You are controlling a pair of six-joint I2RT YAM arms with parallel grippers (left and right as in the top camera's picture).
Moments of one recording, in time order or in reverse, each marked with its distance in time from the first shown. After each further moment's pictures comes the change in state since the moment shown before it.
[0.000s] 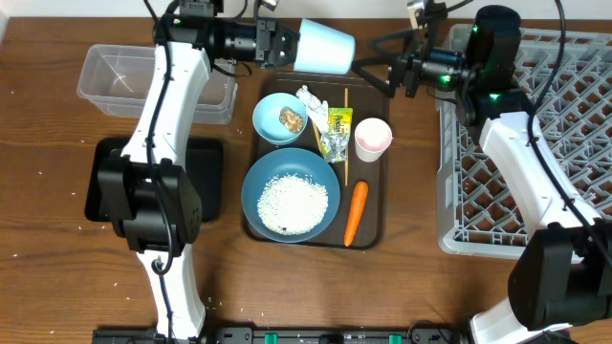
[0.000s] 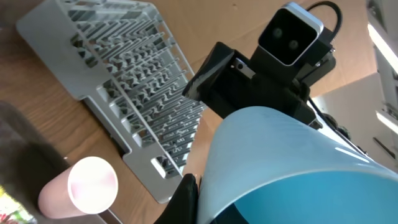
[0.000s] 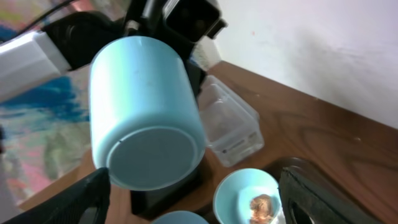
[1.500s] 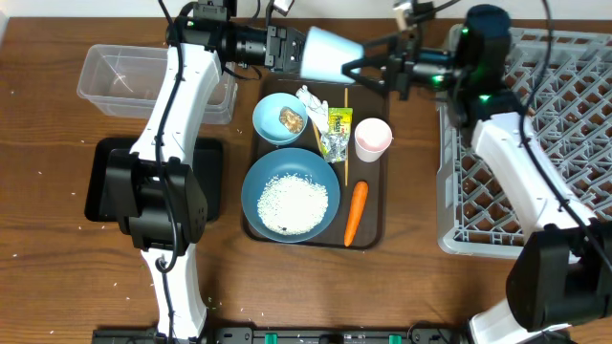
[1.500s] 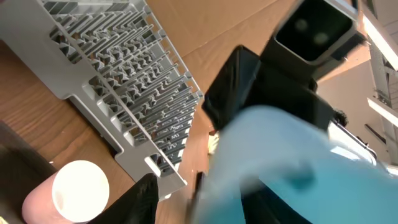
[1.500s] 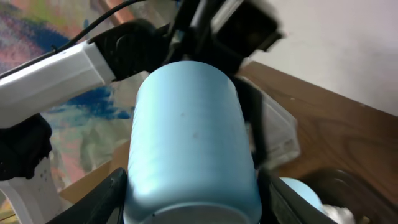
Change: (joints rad) left arm -0.032 0.012 -0.010 0.011 0.023 0.033; right arm 0.014 0.000 0.000 0.061 -0.090 0.085
